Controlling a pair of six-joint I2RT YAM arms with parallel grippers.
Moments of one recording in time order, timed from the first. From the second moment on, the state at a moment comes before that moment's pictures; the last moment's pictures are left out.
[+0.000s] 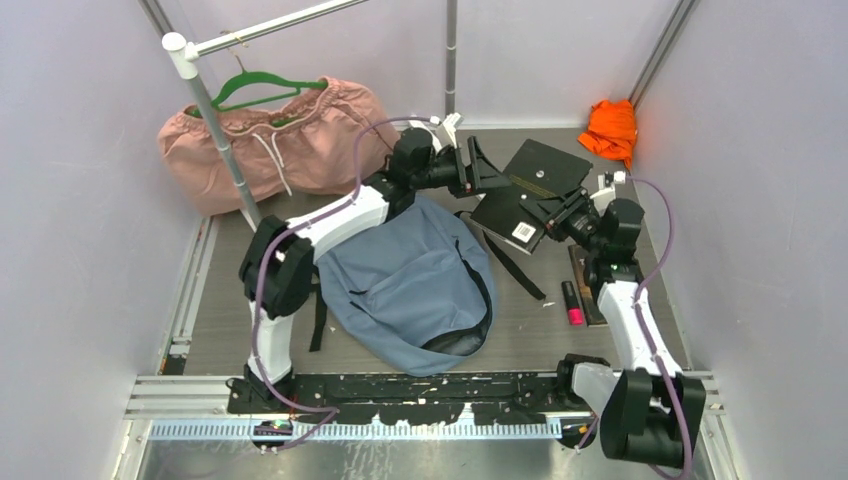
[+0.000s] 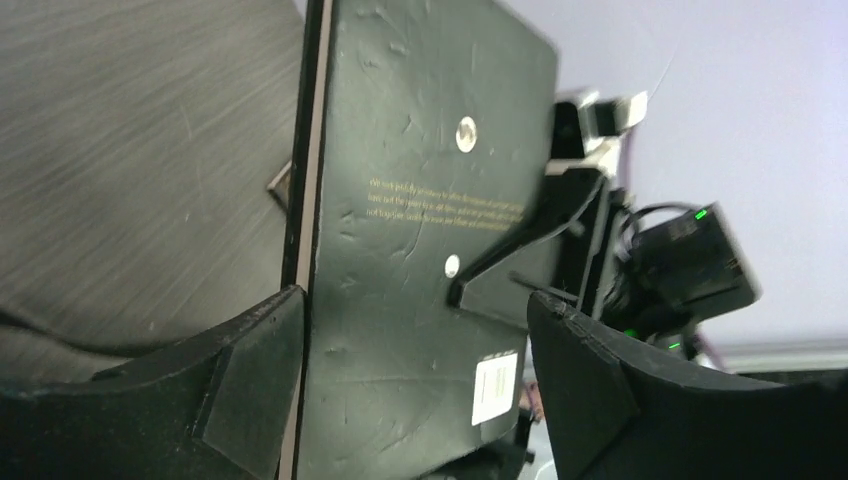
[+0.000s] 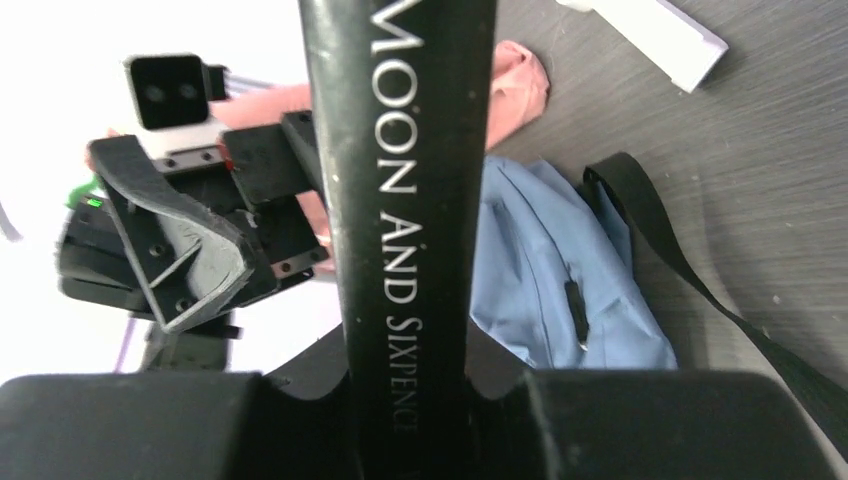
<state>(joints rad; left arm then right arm) -0.69 2.03 1.63 0.30 0.59 -1.00 -0.15 1.05 0.56 0.32 -0.67 1.09</state>
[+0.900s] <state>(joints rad) -0.73 1.68 1.88 -0.60 0.44 -0.68 0.81 0.90 0.97 -0.72 0.55 0.09</state>
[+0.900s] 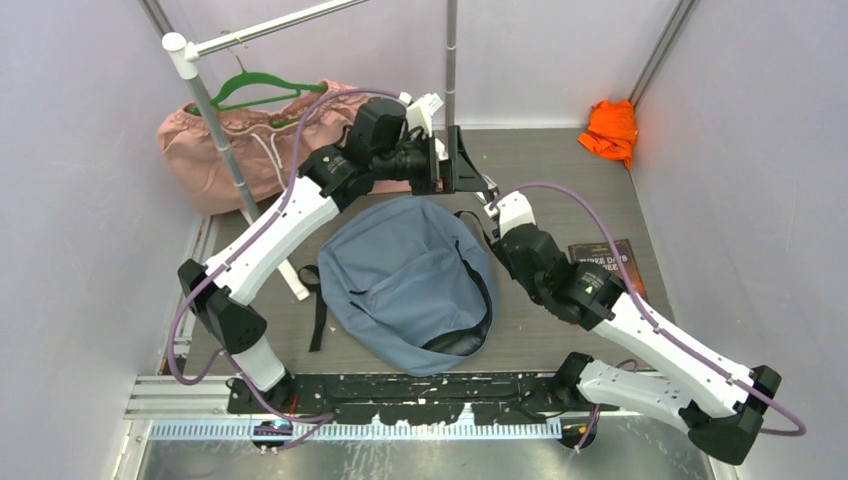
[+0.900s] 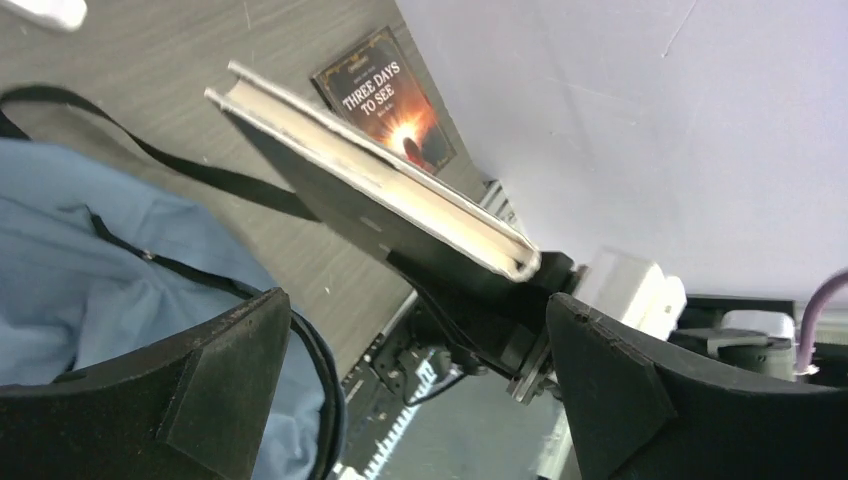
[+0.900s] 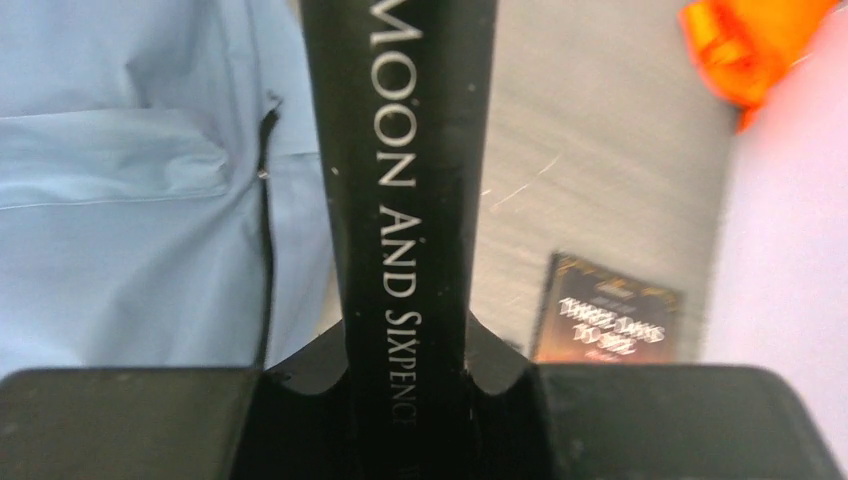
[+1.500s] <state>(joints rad) -0.59 1.60 1.71 -0.48 0.56 -1.07 1.11 0.86 0.71 -0.09 1.01 -0.56</state>
